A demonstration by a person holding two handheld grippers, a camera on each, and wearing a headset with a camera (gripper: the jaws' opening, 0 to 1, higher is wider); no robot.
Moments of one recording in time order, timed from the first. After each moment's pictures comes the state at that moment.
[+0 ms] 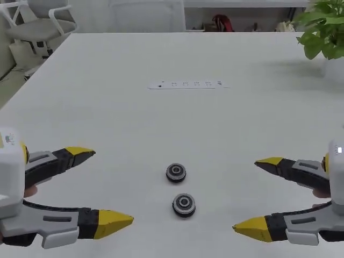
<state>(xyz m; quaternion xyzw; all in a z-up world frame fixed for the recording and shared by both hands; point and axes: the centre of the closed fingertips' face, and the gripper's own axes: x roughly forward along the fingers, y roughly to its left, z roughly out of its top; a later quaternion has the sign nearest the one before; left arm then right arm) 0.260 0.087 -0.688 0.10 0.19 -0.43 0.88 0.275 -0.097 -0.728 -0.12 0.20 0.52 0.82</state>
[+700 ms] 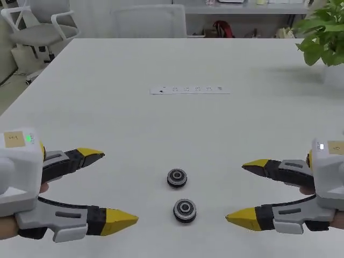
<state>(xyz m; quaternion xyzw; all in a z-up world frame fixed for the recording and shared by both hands) 0.273 0.082 -0.695 0.12 0.19 -0.45 0.87 0.293 -0.082 -0.729 -0.13 0.19 0.53 0.81</state>
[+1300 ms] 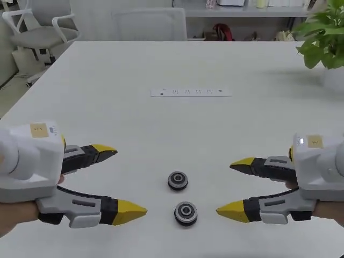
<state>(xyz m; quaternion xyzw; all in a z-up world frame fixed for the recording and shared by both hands) 0.290 0.067 -0.700 0.13 0.20 -0.47 0.85 0.306 -0.070 -0.734 -0.14 0.20 0.55 0.80</state>
